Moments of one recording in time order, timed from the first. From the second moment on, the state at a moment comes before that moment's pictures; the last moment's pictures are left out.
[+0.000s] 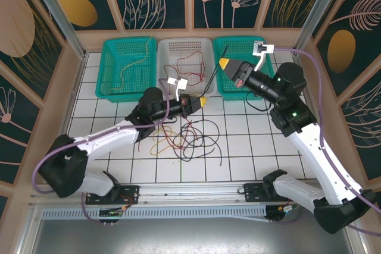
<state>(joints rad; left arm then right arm) -0.74 1.37 0.78 0.54 0.51 -0.70 0.45 1.00 1.15 -0.05 -0.48 0.81</state>
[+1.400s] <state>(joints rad) -0.75 1.06 0.76 -0.11 -0.10 -0.64 -0.04 1.75 1.60 -0.30 -0.55 0.73</state>
